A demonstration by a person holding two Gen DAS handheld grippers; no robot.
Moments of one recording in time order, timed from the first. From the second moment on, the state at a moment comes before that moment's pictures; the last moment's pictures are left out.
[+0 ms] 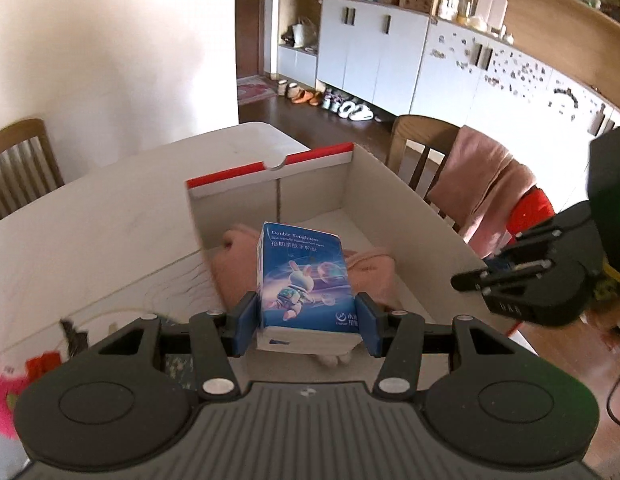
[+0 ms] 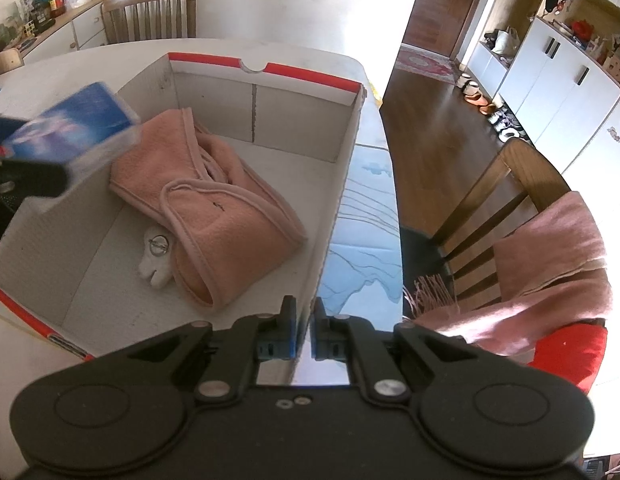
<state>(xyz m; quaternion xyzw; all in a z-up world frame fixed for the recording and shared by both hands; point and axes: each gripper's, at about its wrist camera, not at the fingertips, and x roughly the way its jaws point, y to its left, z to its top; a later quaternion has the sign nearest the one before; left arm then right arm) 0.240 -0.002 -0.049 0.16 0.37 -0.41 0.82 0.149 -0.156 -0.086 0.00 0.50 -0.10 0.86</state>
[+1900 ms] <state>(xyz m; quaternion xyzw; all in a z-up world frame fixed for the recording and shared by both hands) 0.279 -0.059 -0.074 0.19 0.43 -0.40 0.79 0.149 -0.162 -0.086 0.02 0.51 -0.10 0.85</state>
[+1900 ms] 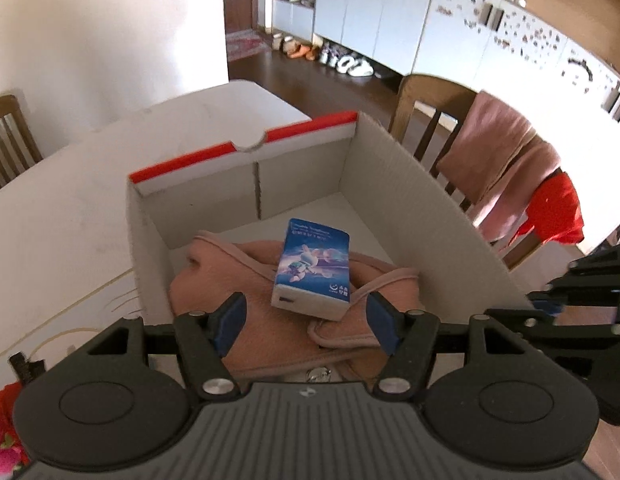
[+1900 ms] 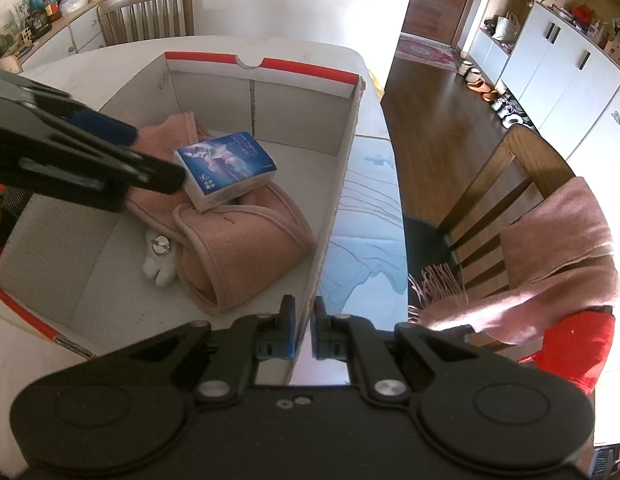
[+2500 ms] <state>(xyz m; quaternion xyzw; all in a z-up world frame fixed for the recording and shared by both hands) 0.251 0.037 -0.013 0.13 0.38 -0.39 0.83 0.148 -0.151 -0.085 0.01 0.51 -0.11 0.85</state>
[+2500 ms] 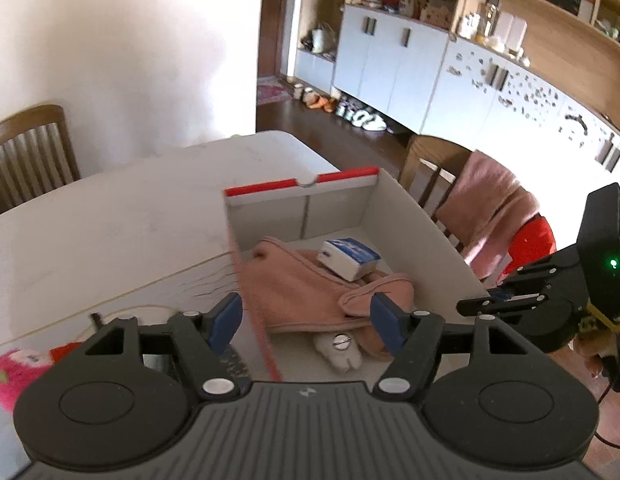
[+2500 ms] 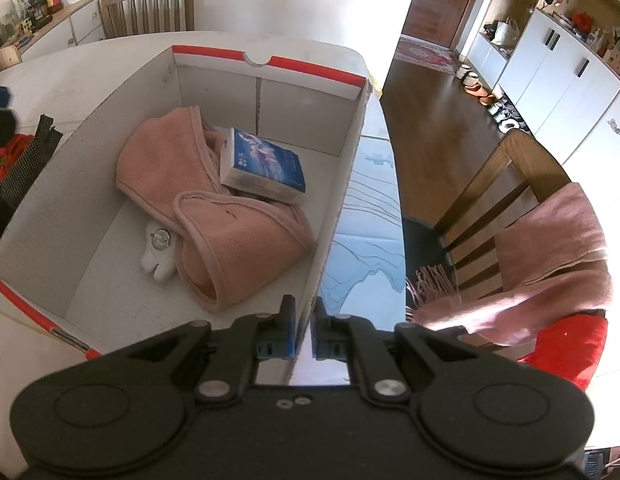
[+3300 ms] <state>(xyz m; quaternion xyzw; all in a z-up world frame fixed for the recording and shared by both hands) 0.275 0.177 -0.035 0.08 0.37 -0.25 0.89 0.149 -0.147 -0.086 0.01 0.52 -0.11 0.85</state>
